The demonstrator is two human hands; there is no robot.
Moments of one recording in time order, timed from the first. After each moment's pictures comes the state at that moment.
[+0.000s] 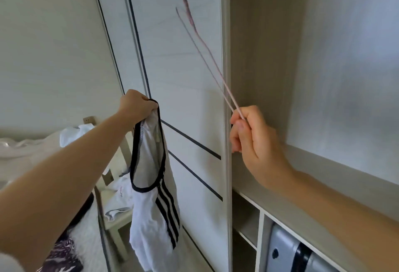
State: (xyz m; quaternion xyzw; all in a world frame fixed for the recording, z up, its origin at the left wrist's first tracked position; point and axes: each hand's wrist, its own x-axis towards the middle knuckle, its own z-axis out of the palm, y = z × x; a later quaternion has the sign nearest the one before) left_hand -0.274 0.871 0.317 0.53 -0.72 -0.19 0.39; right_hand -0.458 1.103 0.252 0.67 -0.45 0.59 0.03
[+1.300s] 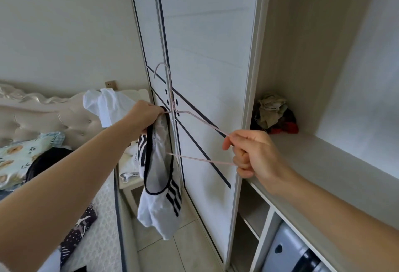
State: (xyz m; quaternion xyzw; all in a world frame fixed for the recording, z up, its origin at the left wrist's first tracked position) left_hand -0.276 0.864 0.234 0.60 -0.61 -0.38 0.35; right_hand -0.485 1.042 0.207 0.50 -0.50 0.54 -0.46
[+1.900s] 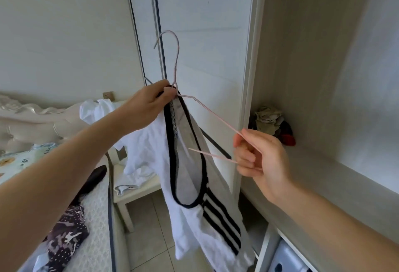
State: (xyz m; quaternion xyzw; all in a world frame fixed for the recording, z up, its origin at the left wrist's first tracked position) left_hand -0.286 0.892 0.294 0.39 -0.85 -0.11 0.33; right_hand -0.496 1.034 0.222 0.41 -0.38 0.66 -0.50
